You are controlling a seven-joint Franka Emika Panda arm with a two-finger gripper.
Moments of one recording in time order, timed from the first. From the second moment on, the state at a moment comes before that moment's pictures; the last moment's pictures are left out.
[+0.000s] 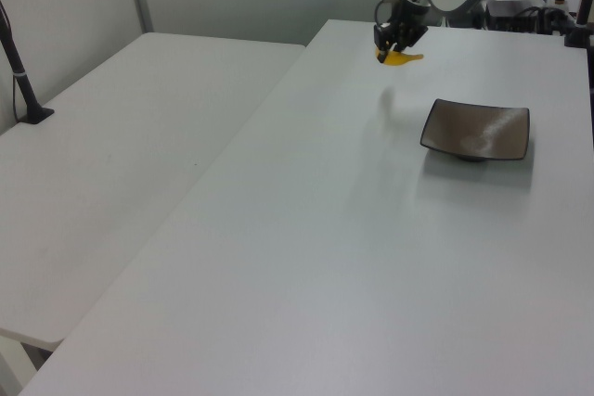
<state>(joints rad) -0.16 0.32 -0.01 -1.76 -0.03 2.47 0.48</state>
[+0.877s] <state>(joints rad) -0.07 -0.06 0.00 -2.07 -0.03 2.09 0.41</state>
